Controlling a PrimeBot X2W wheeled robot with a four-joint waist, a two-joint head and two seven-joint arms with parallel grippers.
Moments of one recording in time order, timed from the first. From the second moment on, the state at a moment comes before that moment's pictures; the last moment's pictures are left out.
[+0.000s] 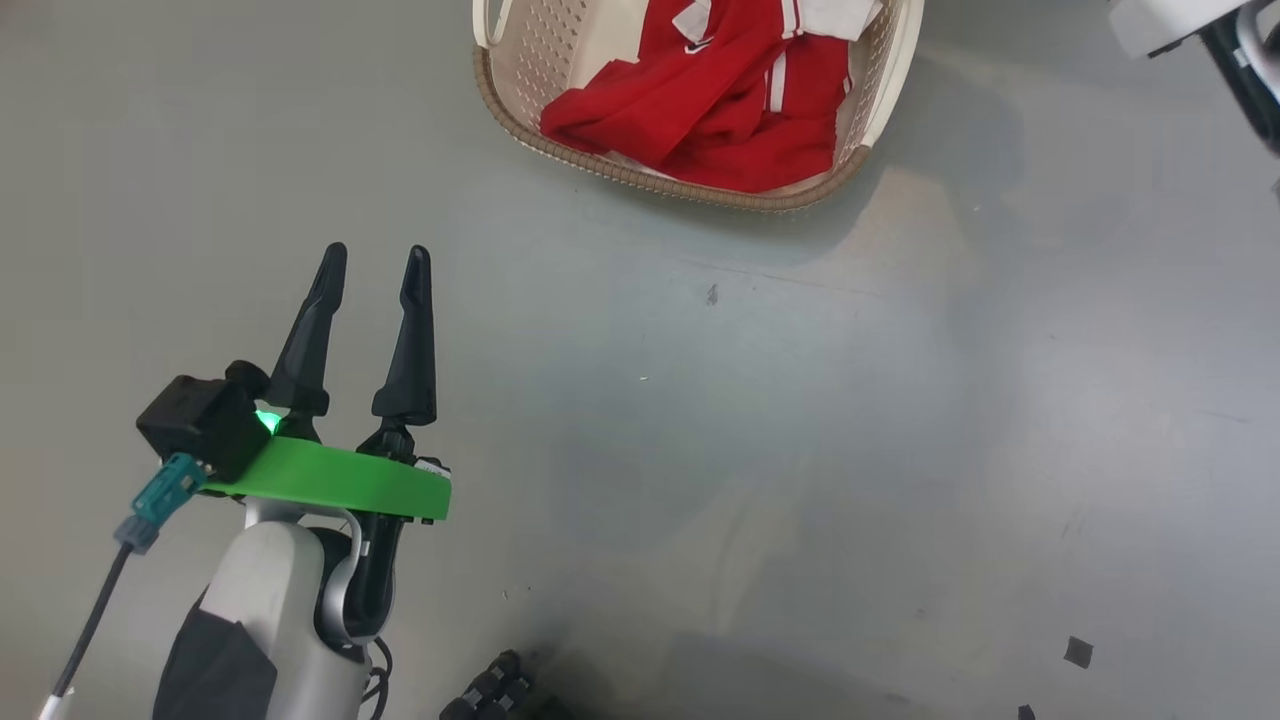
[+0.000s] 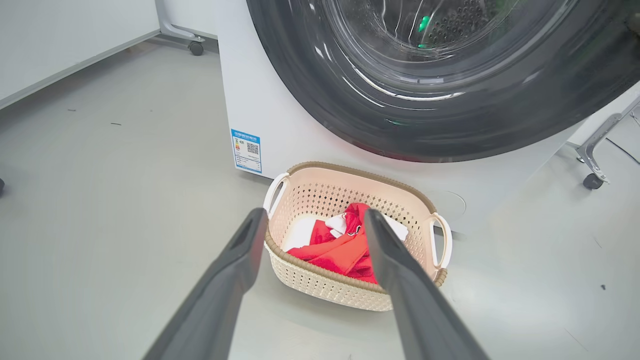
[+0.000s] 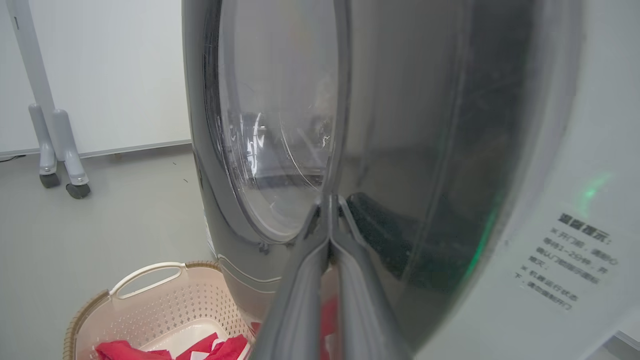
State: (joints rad) left arm -0.34 0.03 -0.23 0.17 -0.54 -0.12 -0.26; right arm -1.07 -0.41 0.48 0.38 0.25 0.13 -0.16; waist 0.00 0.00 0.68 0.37
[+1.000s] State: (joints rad) left arm -0.38 0.02 -0.26 0.18 -0.61 -0.12 -0.26; right arm -1.29 -0.43 0.45 0.50 0.23 0.13 -0.15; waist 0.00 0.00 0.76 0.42
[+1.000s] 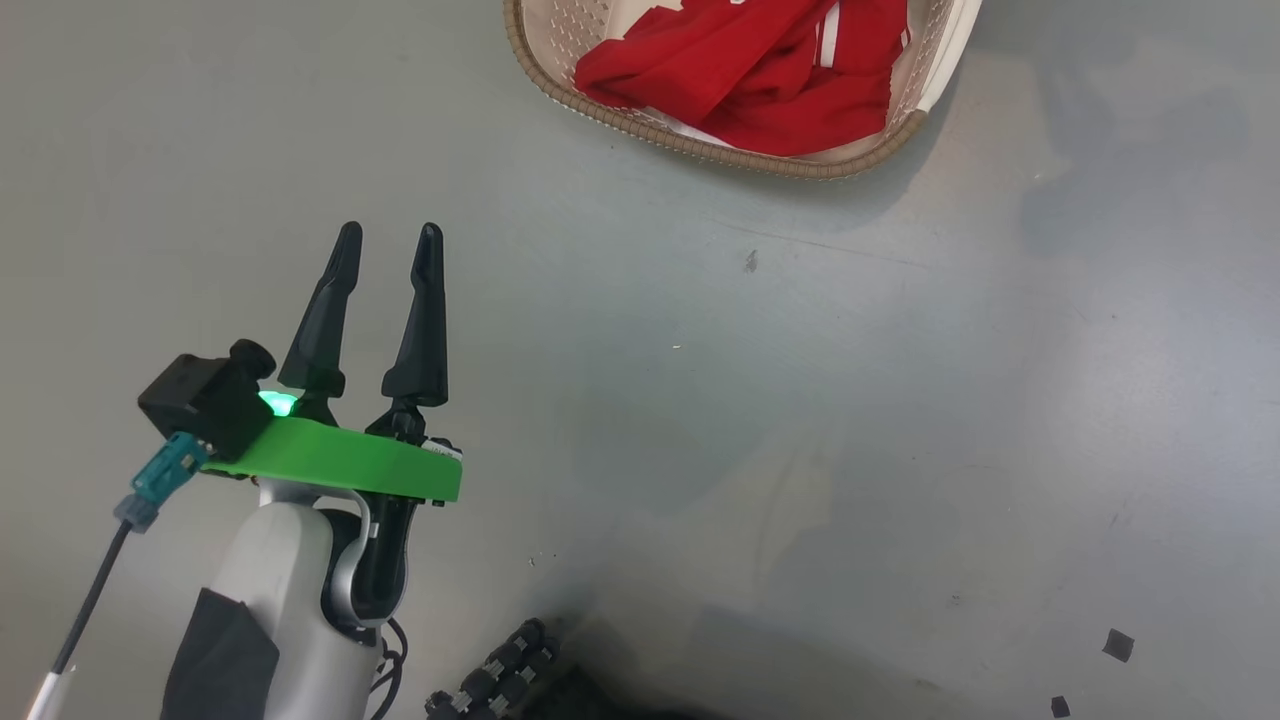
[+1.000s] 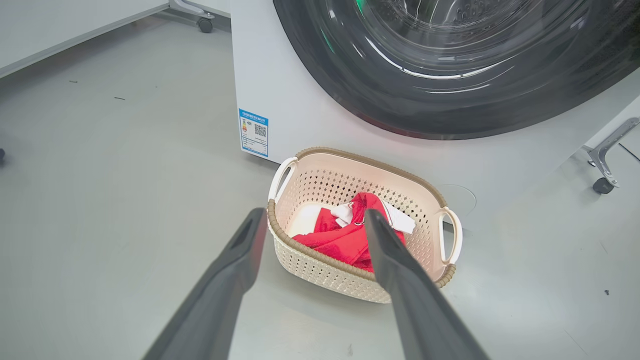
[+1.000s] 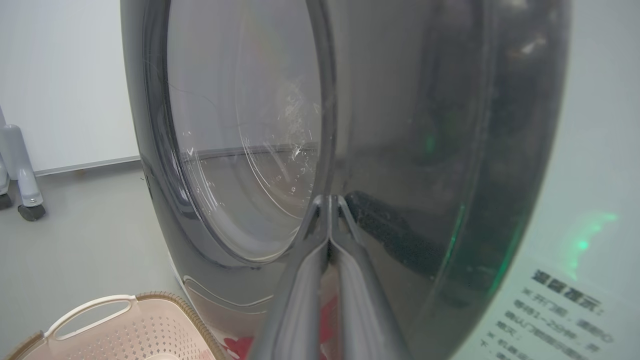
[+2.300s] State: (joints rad) left arm -0.30 0.05 -0.14 0.28 -0.53 -0.12 -0.26; right arm -0.70 -0.23 0.42 0.56 0.35 0.07 -0.25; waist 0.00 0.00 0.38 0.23
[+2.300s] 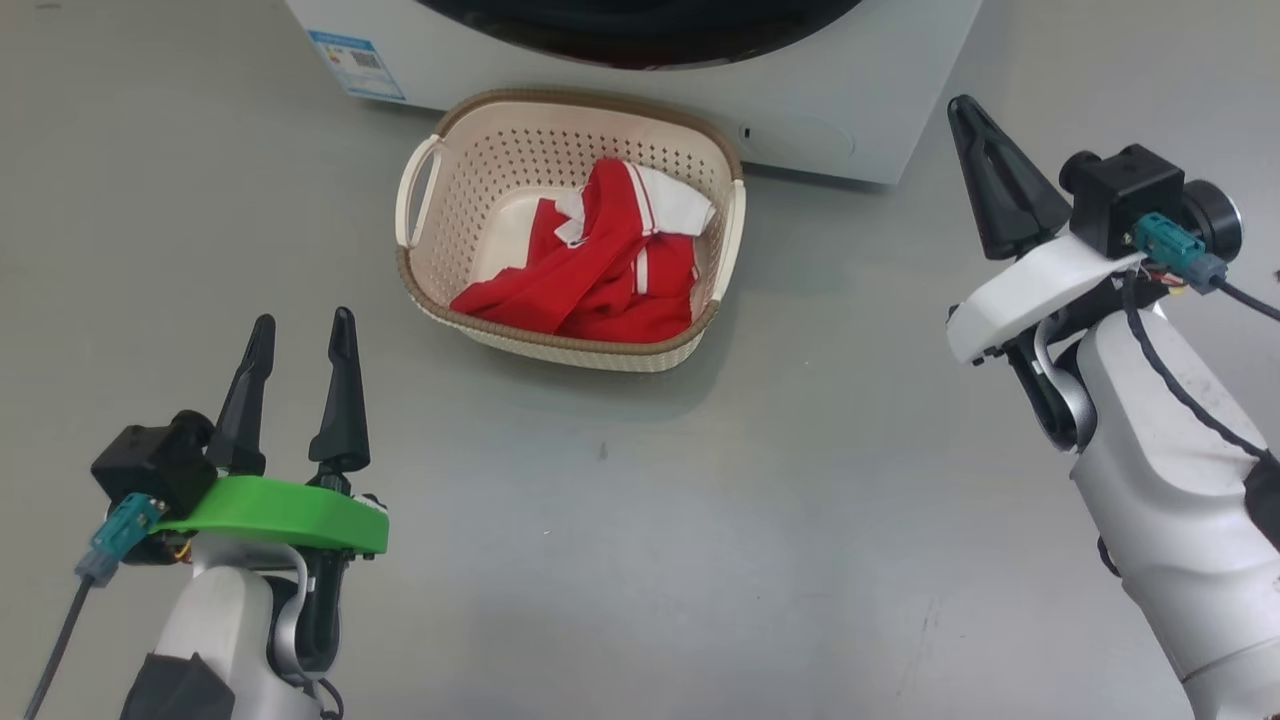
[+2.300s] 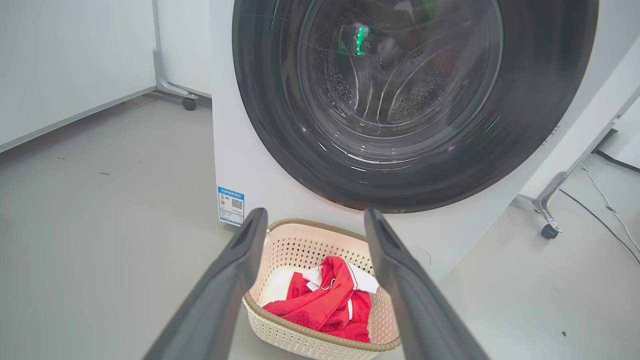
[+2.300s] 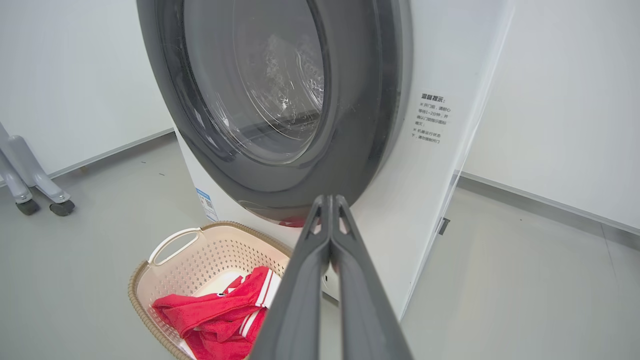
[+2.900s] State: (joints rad) left arm -0.22 0.07 -0.09 0.28 -0.52 -0.12 -0.26; right arm -0.43 -0.18 0.28 0.40 0.39 0.00 -0.25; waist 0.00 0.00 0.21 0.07
